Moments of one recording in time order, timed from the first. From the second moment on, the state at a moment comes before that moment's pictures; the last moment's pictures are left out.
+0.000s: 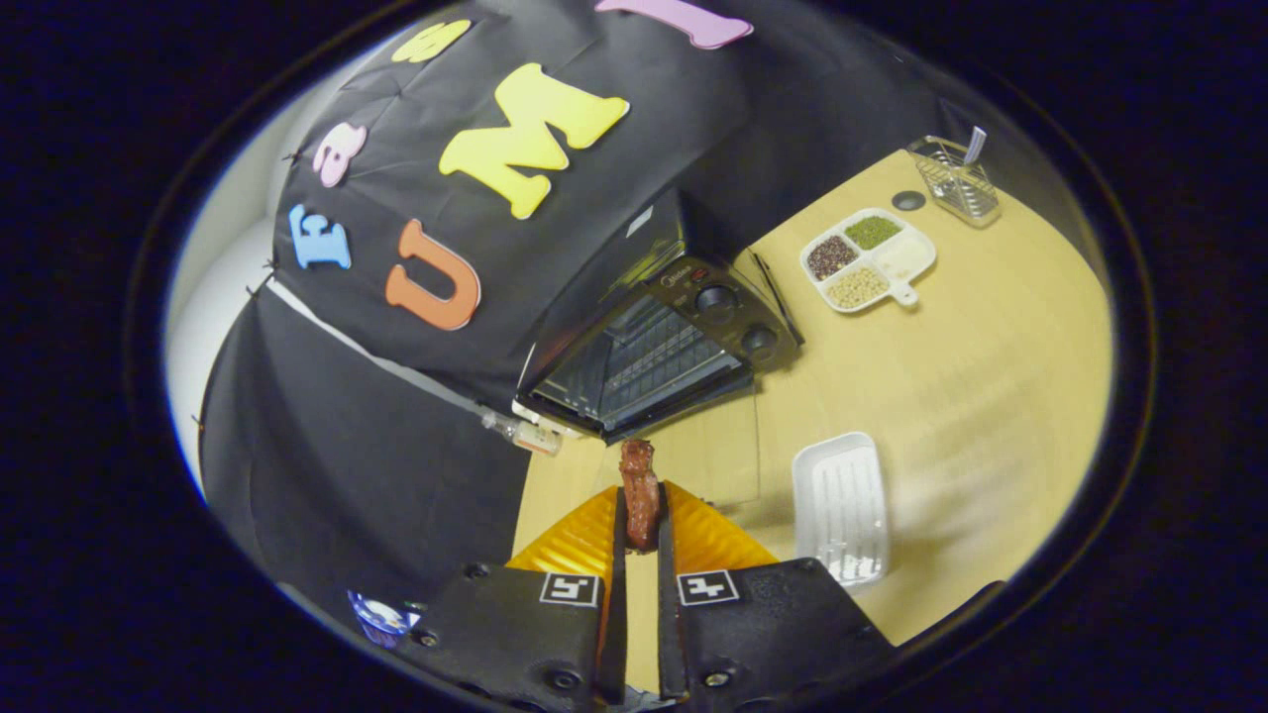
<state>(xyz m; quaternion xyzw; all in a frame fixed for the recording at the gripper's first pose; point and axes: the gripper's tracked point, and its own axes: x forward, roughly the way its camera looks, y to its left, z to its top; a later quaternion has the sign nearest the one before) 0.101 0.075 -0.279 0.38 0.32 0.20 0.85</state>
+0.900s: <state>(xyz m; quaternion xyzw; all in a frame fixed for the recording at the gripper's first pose) 0.278 0.179 -0.334 0.62 0.18 0.01 0.76</state>
